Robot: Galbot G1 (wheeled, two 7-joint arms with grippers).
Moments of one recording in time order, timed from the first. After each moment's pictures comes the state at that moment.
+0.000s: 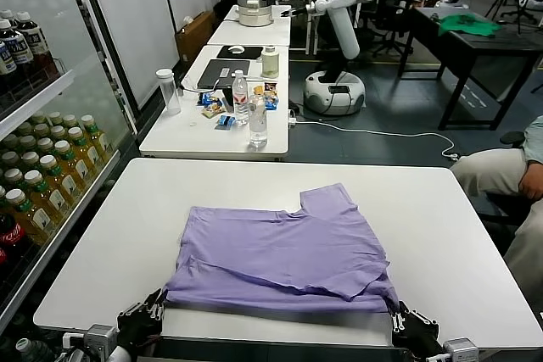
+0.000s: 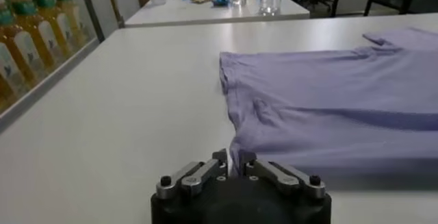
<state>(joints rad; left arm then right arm) 1.74 -1.09 -0.63 -2.25 -0.46 0.51 -0.16 -1.86 1.01 0.64 2.41 0.49 -0.45 0.19</state>
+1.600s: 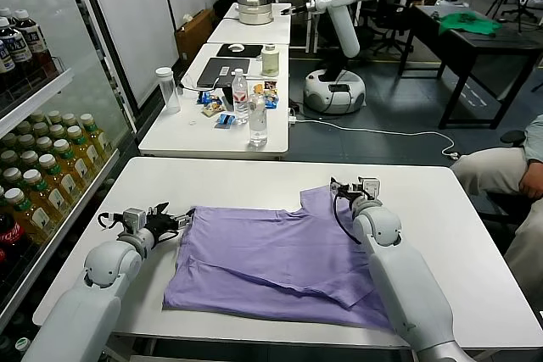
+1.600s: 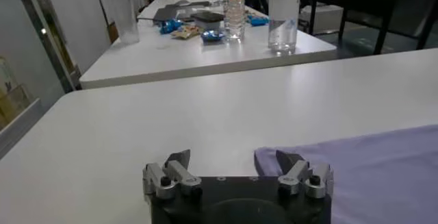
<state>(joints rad) 0.85 -1.02 -0.33 -1.48 -0.46 0.51 0.11 -0.57 1.34 0.22 1.23 0.42 -0.48 0.20</state>
